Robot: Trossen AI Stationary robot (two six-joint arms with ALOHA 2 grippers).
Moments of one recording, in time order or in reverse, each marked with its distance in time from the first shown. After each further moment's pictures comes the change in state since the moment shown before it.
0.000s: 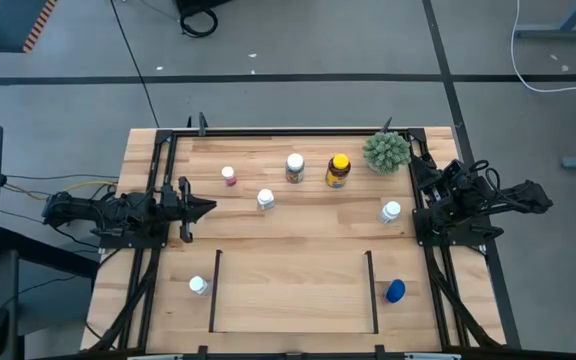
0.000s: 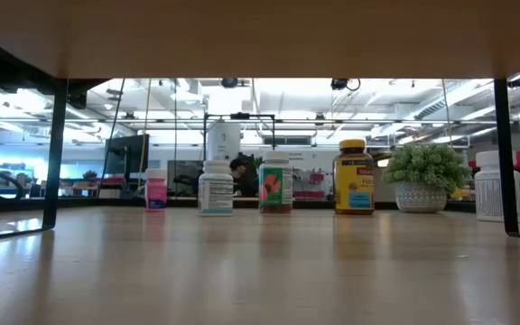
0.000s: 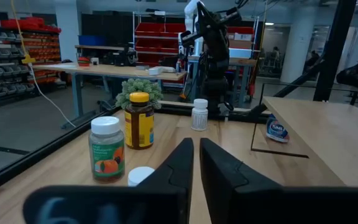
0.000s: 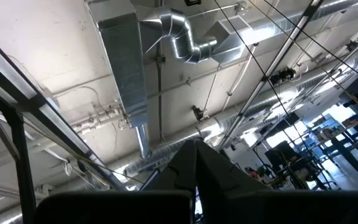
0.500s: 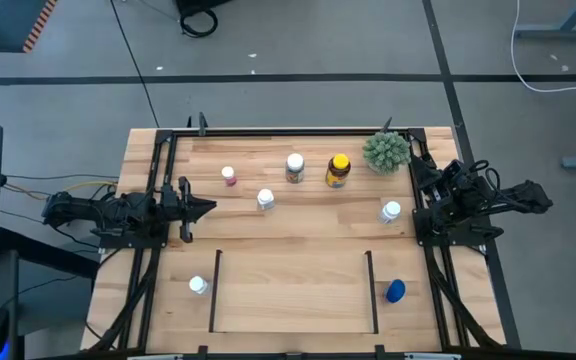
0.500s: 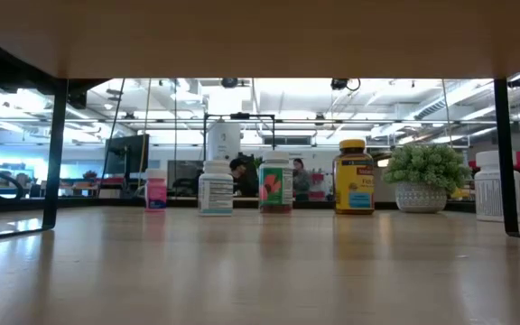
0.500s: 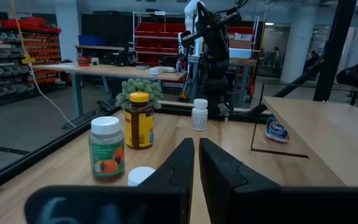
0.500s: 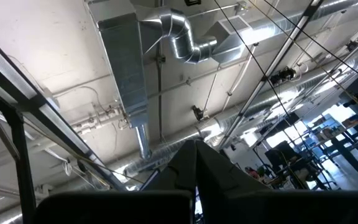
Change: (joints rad) left arm 0.000 0.000 0.000 0.000 0.000 0.000; right arm 0.000 0.000 0.000 0.000 0.000 0.000
